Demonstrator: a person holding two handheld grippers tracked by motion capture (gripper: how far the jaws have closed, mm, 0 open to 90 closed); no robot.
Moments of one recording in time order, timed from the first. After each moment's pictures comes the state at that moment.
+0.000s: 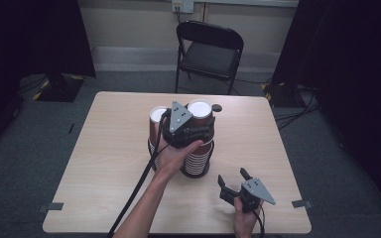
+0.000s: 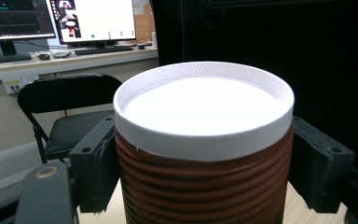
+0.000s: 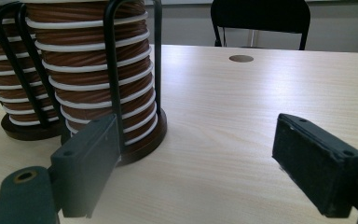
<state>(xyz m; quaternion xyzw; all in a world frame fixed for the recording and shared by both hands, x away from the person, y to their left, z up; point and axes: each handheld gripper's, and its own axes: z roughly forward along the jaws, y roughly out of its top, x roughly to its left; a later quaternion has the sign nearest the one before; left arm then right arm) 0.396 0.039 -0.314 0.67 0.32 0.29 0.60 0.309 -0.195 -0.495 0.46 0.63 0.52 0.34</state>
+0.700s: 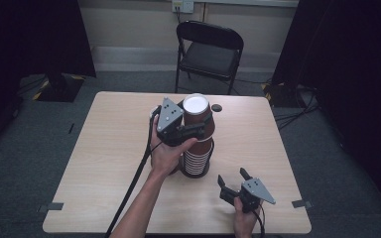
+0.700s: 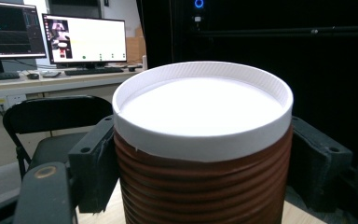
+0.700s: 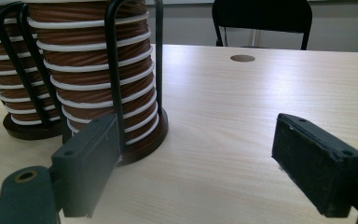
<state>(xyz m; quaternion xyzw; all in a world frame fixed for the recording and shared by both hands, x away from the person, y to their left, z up) 0.390 0.054 -0.299 0.65 0.29 0.28 0.65 0.309 -0.195 -0.495 0.46 0.63 0.52 0.34</state>
